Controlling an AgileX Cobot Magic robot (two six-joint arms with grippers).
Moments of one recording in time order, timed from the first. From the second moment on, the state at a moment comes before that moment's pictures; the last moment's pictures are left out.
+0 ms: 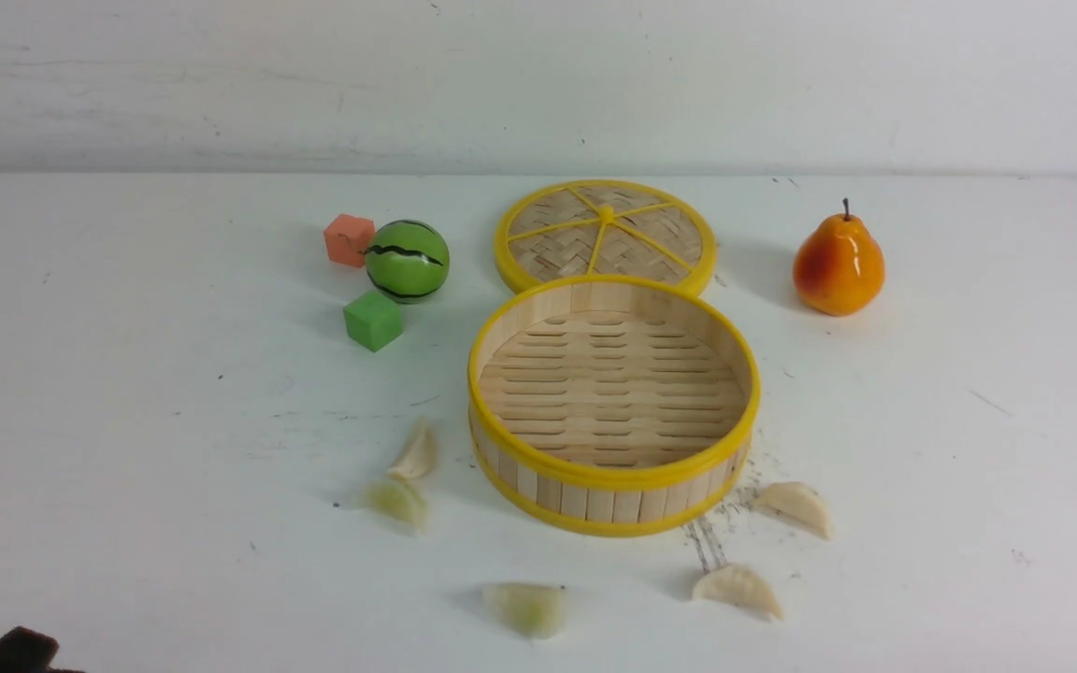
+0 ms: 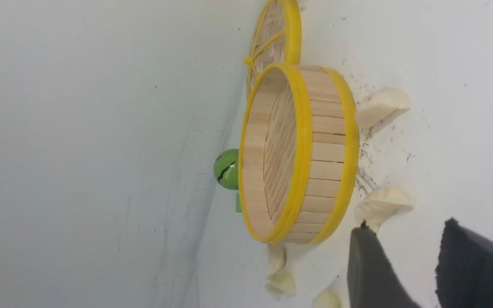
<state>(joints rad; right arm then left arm) -0.03 -0.01 0.03 0.89 0.40 0.49 -0.08 -0.02 0.02 -1.08 0.24 -0.56</state>
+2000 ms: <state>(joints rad) 0.27 0.97 -0.95 0.31 1.06 -0.29 -0.43 1.88 -1.57 0.00 1.00 -0.08</state>
